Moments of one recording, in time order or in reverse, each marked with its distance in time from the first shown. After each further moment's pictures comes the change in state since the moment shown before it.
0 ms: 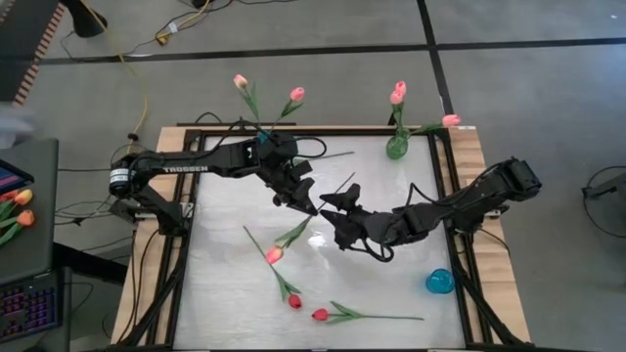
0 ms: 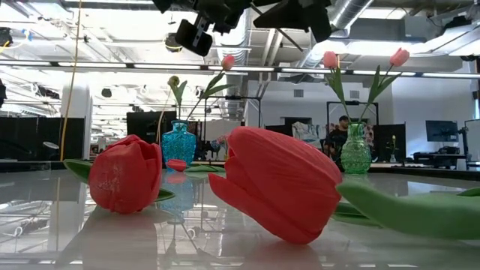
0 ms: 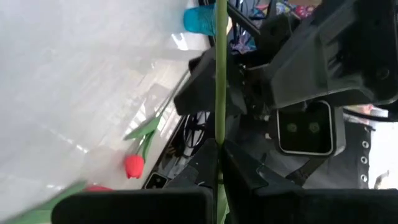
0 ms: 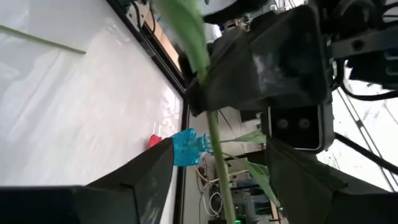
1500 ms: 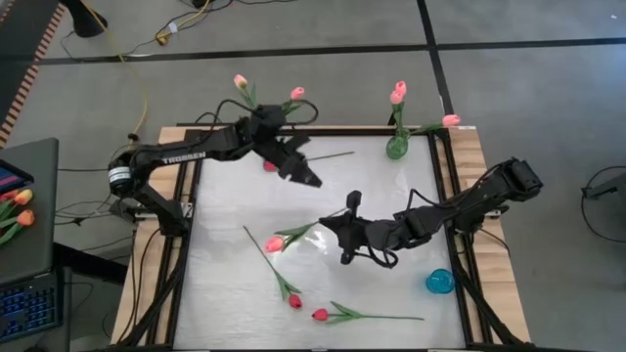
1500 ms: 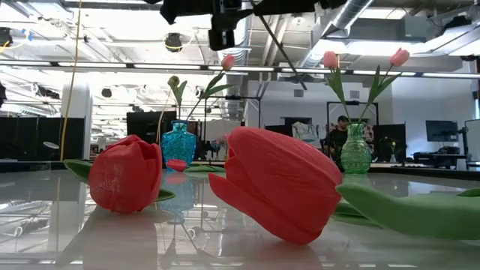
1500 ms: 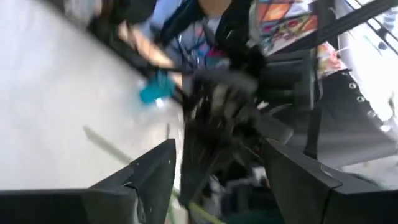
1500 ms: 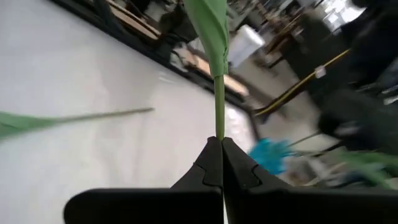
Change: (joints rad) left arm 0.170 -0.013 0.000 0.255 0.162 0.413; right arm 0.030 -0.010 0.000 -0.101 -0.155 0.546
